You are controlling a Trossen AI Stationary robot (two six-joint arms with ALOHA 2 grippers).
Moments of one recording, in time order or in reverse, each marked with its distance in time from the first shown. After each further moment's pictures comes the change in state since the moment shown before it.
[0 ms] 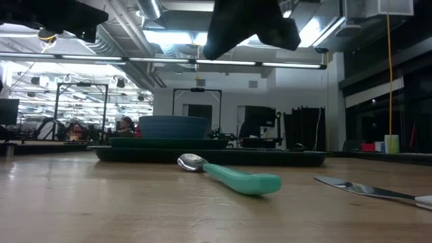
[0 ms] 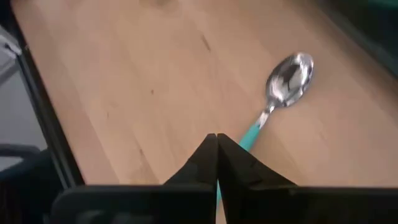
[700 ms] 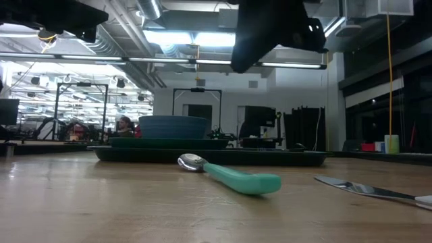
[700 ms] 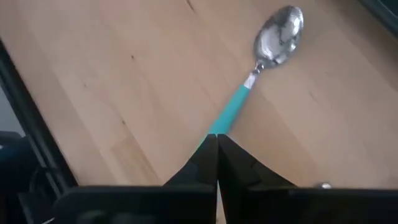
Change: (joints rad) left arm 0.000 0.000 0.000 -0.002 0.000 0.001; right arm 0.044 0.013 0.001 -0.099 -0.011 0.078
